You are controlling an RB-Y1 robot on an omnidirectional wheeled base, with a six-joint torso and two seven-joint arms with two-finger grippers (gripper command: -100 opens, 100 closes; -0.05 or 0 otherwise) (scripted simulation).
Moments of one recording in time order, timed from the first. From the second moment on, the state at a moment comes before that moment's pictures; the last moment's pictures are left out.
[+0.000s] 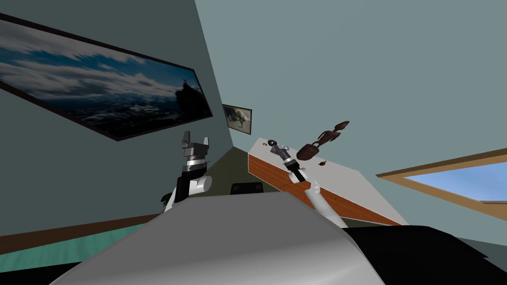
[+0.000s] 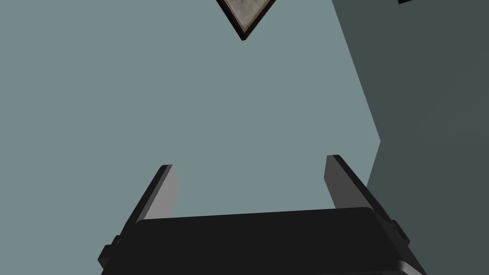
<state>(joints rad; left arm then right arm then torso) 0.46 0.01 0.00 -2.24 0.07 -0.36 0.17 0.30 -0.59 0.02 -1.82 0.27 -0.37 0.19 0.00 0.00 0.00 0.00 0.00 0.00</state>
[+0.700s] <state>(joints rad) 0.46 0.01 0.00 -2.24 0.07 -0.36 0.17 0.27 -0.78 0.03 -1.63 0.43 -0.28 0.32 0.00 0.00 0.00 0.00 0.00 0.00</state>
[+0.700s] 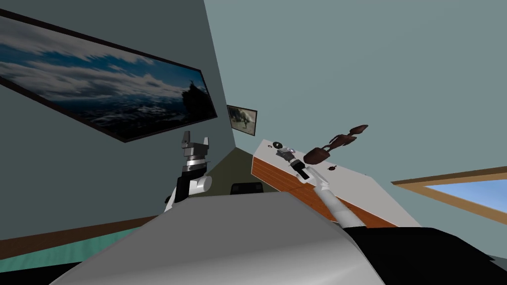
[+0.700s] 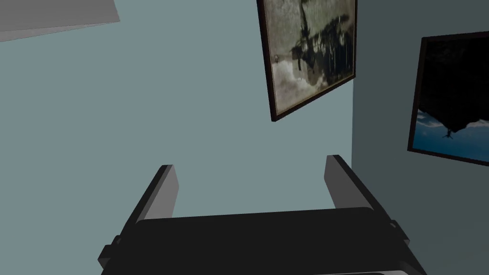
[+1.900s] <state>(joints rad) 0.46 0.01 0.00 -2.24 0.07 -0.36 0.17 0.23 -0.97 0.09 -1.38 0.65 -0.18 0.56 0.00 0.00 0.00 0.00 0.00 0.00</state>
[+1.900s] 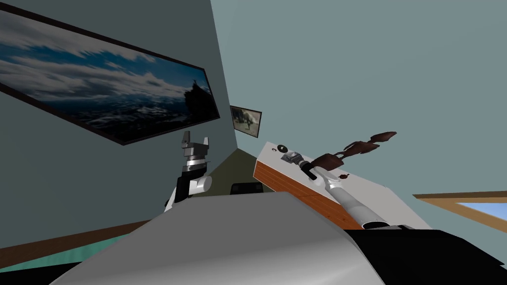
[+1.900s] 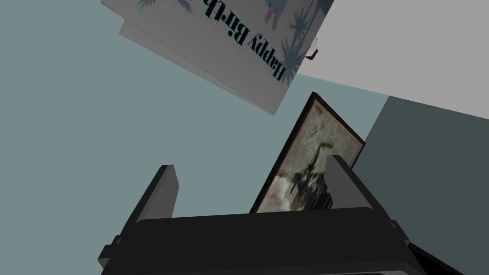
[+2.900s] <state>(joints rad) 0.46 0.01 0.00 -2.24 0.07 -0.36 0.17 0.24 -1.02 0.16 -1.25 0.78 -0.12 0.71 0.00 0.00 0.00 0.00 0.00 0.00</state>
